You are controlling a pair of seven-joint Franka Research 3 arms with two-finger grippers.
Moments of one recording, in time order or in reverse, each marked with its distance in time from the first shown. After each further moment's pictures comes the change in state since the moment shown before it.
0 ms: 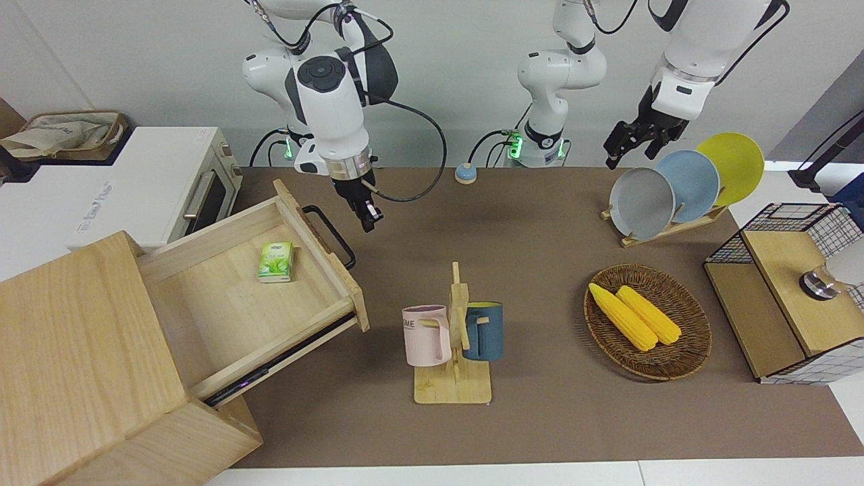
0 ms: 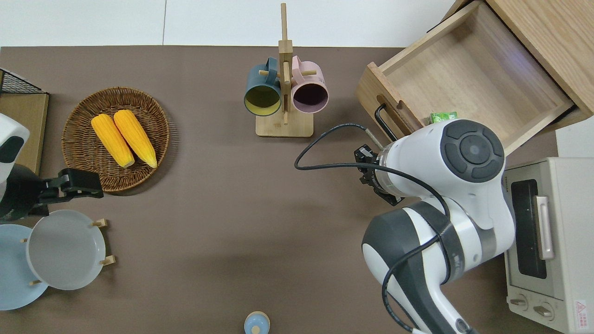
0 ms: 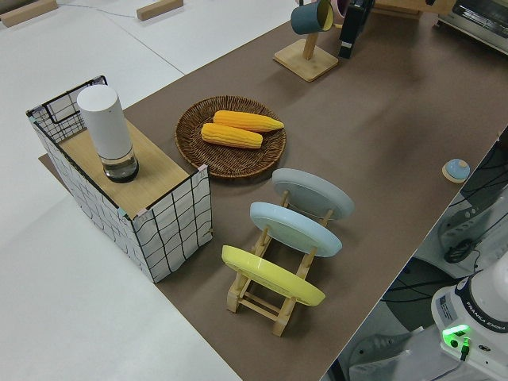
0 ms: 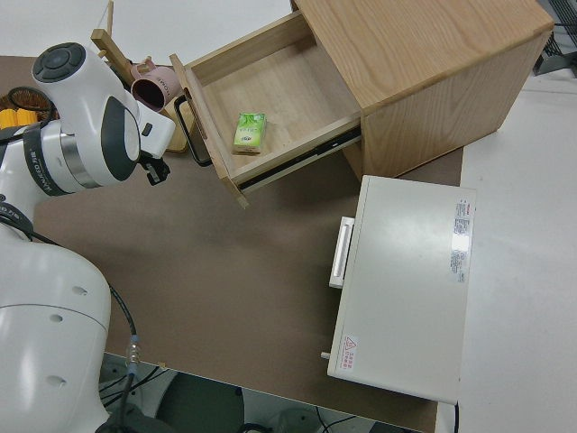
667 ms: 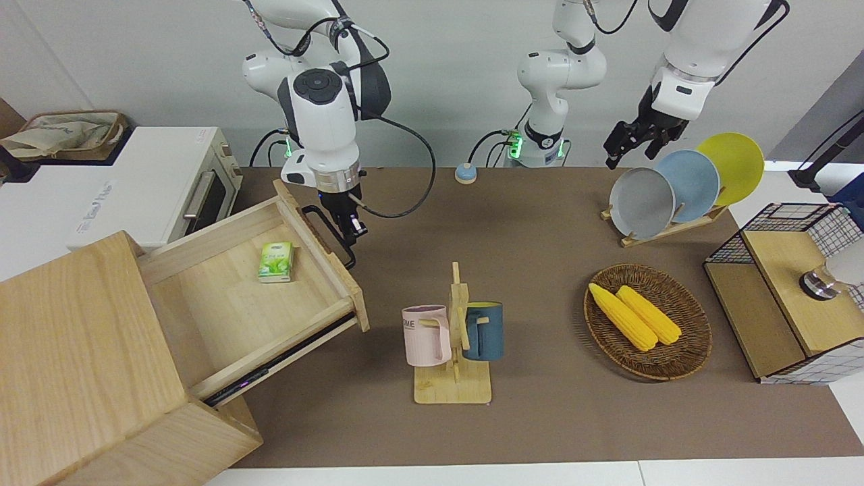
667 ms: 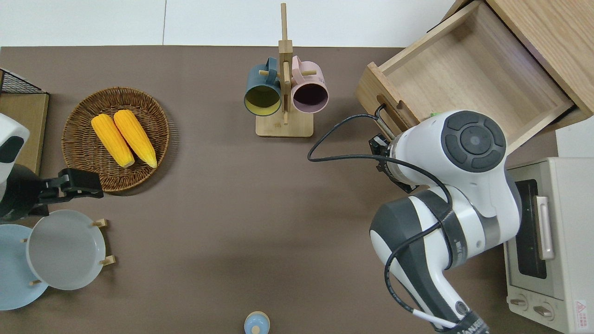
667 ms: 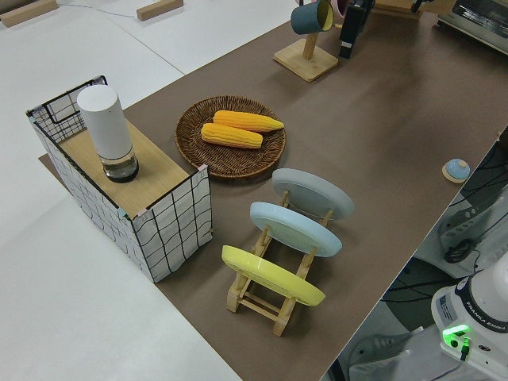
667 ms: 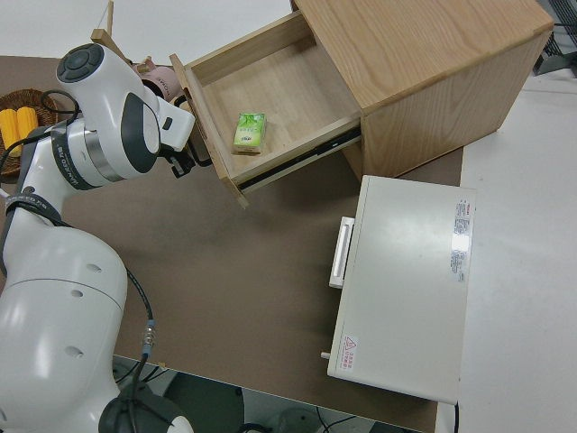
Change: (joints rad) left arm 0.000 0.000 0.000 0.000 0.000 0.000 0.000; right arm -0.019 0.024 -0.019 0.020 -0.106 0.010 0.000
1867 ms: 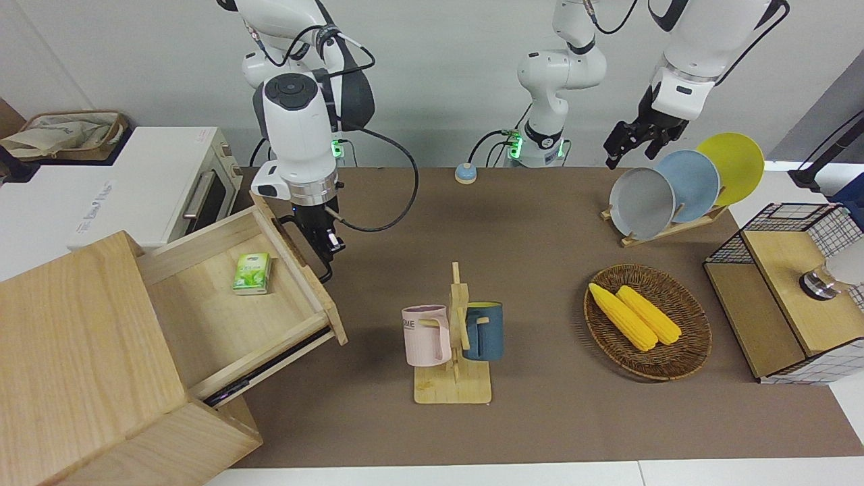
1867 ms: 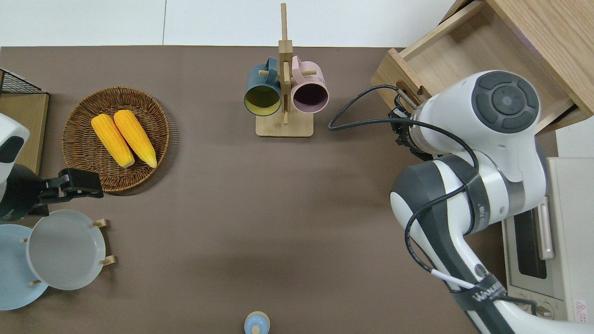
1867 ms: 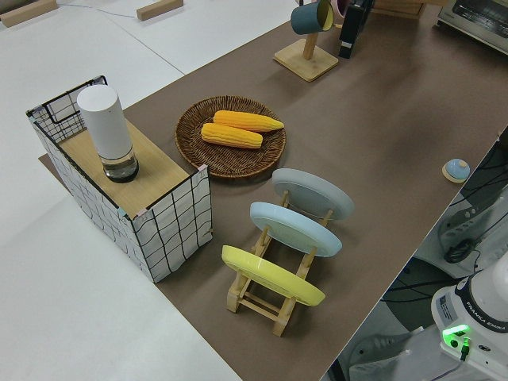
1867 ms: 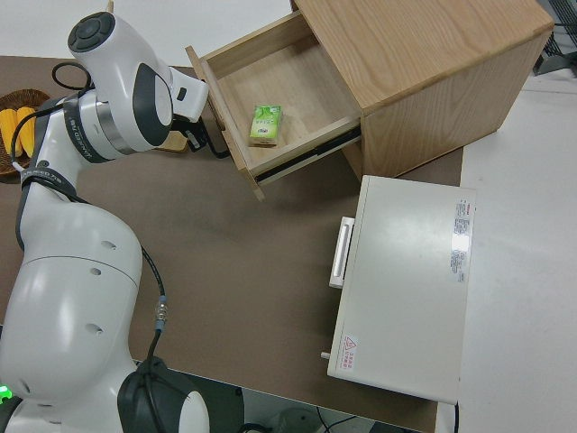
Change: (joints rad) left arm 0.000 0.000 0.000 0.000 0.000 0.000 0.000; right arm -0.104 0.089 0.032 0.157 -0.045 -0.034 -0.116
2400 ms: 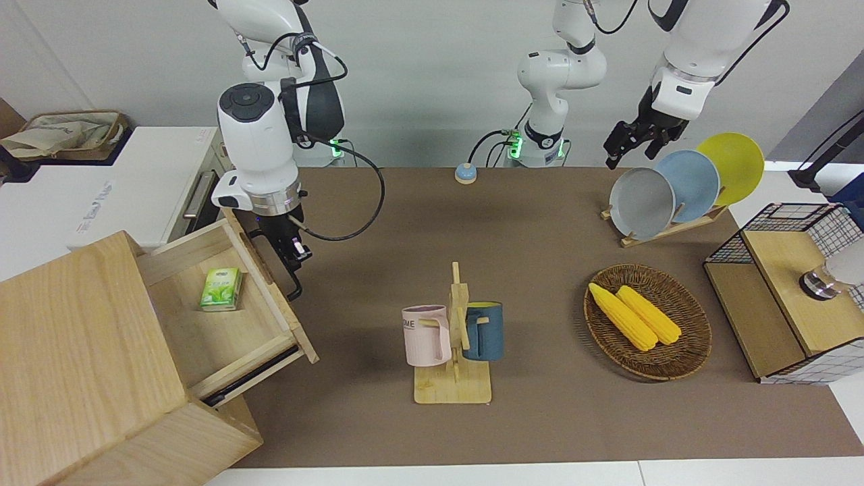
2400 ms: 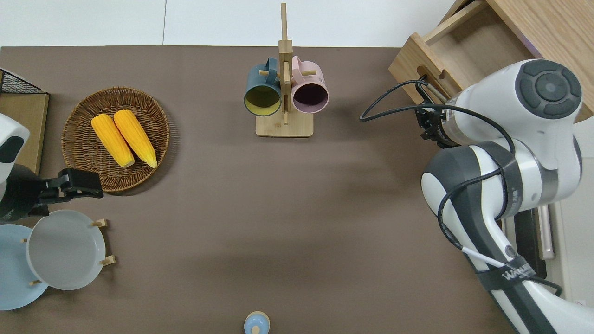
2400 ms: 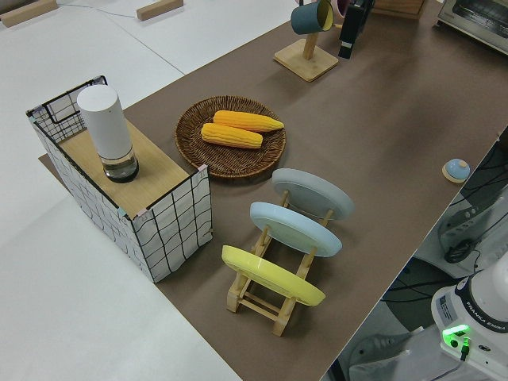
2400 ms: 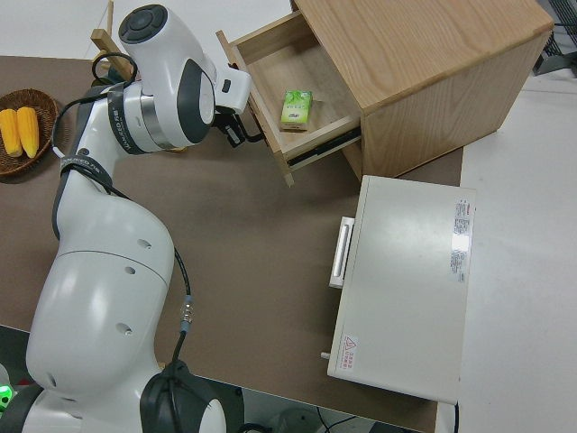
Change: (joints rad) left arm 0.000 0.000 0.000 0.000 0.000 0.000 0.000; right arm -0.091 0.007 0.001 0.000 -0.002 0.000 -0.138
